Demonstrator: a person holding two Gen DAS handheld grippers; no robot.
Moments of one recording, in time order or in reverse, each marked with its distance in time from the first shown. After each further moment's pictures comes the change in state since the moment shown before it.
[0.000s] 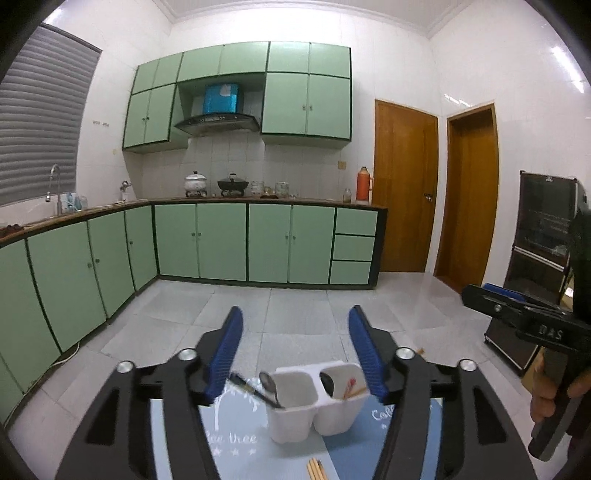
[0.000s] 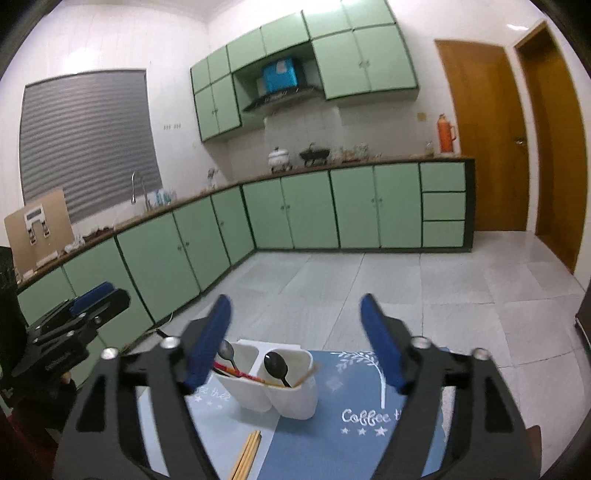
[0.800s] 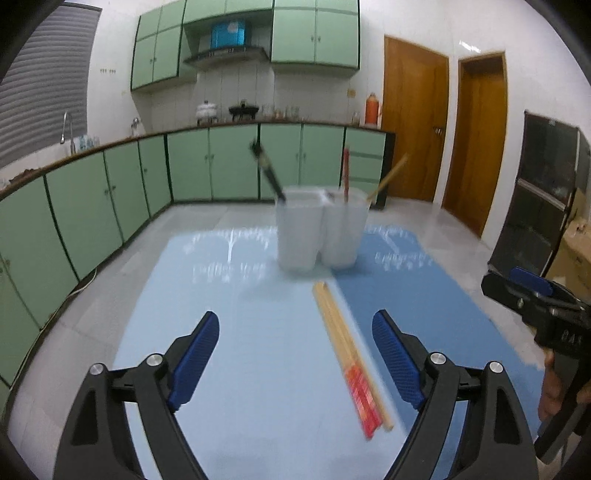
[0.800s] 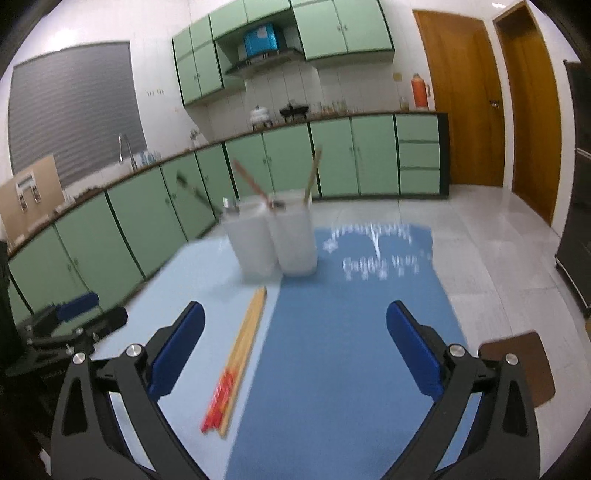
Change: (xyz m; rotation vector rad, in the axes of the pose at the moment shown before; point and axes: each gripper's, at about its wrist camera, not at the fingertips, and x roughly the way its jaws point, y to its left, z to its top) left arm -0.077 -0.008 -0.170 0.009 0.308 0.057; right arm -0.069 0.042 -0.199 0.022 0.197 -0.091
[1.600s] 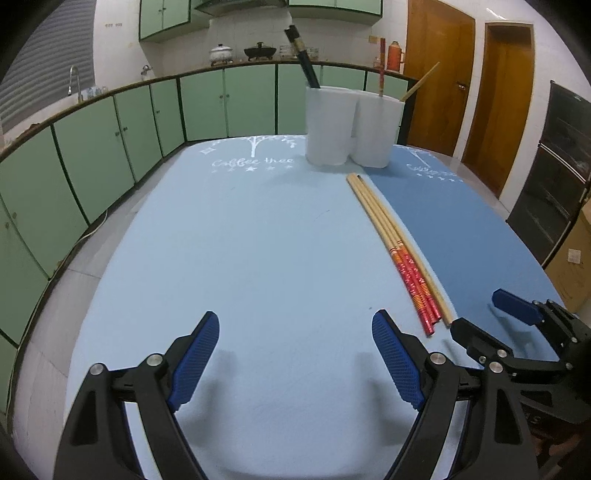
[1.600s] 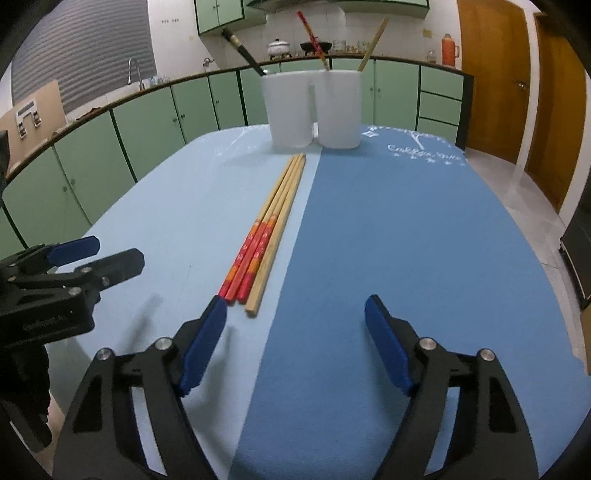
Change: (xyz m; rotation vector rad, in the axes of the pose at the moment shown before) left arm 0.018 0.026 -0.084 -0.041 0.209 0.044; right arm 0.038 0.064 -0.096 -0.108 0.225 -0.002
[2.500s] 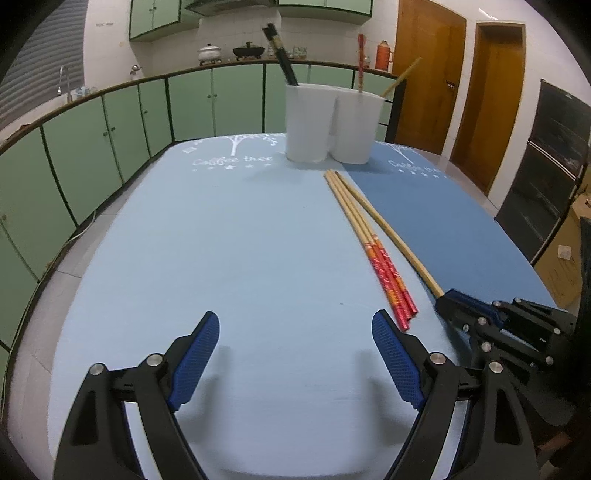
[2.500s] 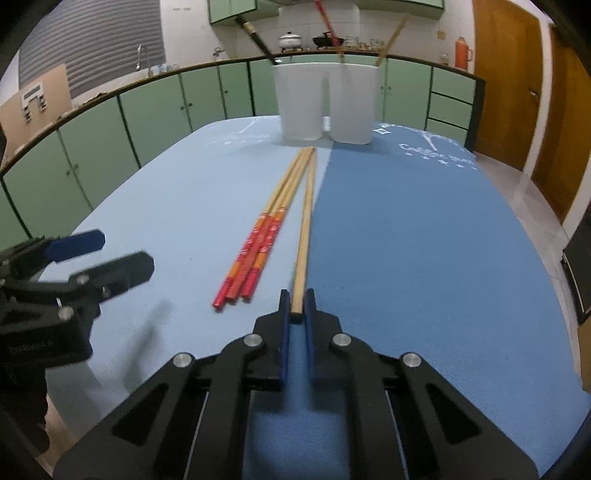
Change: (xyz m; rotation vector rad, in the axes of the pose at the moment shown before) left arm 0.002 -0.020 -0.002 0.016 0.004 -0.055; right arm 0.003 -0.010 0.007 -0.015 0.006 0.000
